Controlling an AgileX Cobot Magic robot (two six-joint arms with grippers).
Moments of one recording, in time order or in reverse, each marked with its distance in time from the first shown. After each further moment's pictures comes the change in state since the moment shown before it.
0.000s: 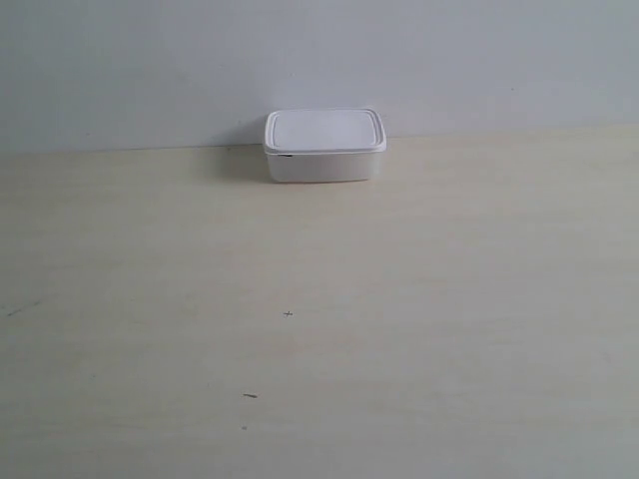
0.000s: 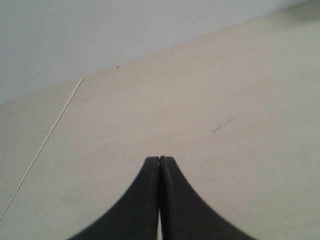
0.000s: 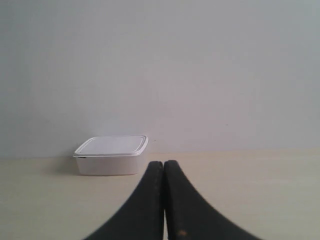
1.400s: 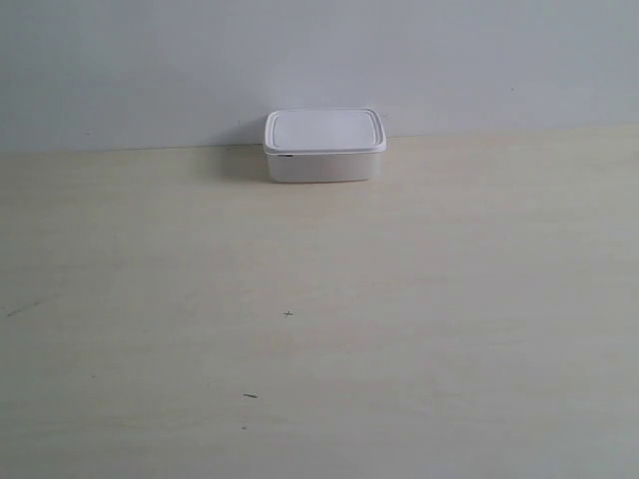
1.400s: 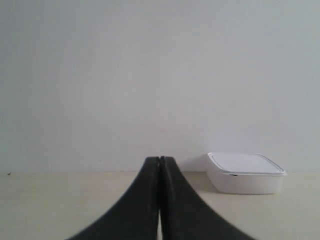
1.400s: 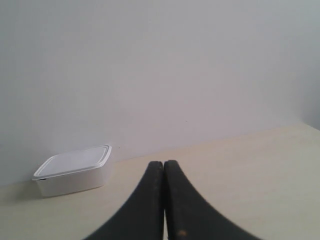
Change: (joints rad) left arm 0.023 0.000 0.000 0.701 -0.566 -1.164; right arm 0.000 0.000 0.000 -0.090 0.174 0.185
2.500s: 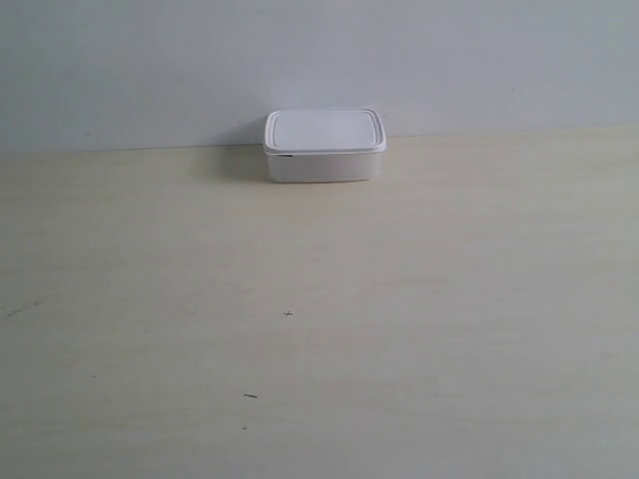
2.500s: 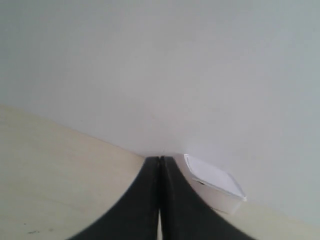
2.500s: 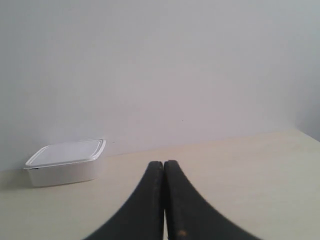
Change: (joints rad) left arm 0.000 0.000 0.000 0.346 0.062 -0.747; right arm 0.000 0.000 0.000 -0.070 -0.008 0.000
